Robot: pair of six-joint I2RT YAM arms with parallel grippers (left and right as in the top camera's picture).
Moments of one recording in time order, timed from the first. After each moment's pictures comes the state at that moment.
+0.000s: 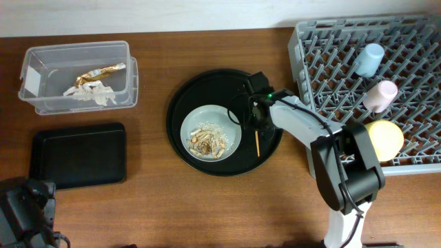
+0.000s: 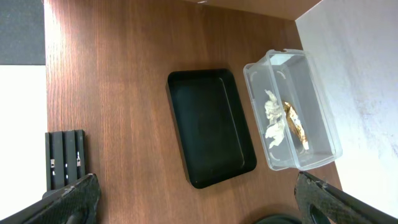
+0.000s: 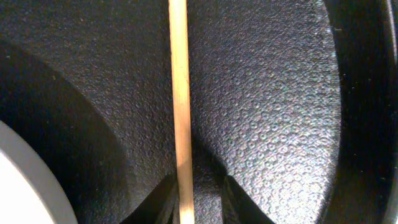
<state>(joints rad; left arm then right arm) 0.25 0.89 1.67 -1.69 -0.48 -1.15 0.40 2.04 1.36 -0.63 0.07 0.42</state>
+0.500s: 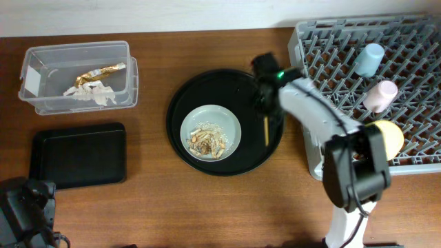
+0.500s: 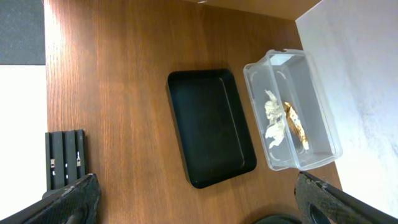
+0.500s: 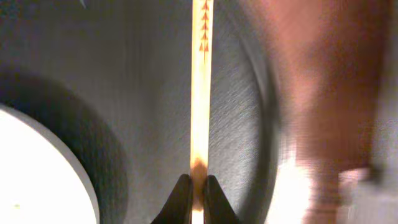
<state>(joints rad) 0.25 0.89 1.67 -1.69 -0.48 -1.15 0.31 2.02 1.62 -0.92 0.05 0.33</state>
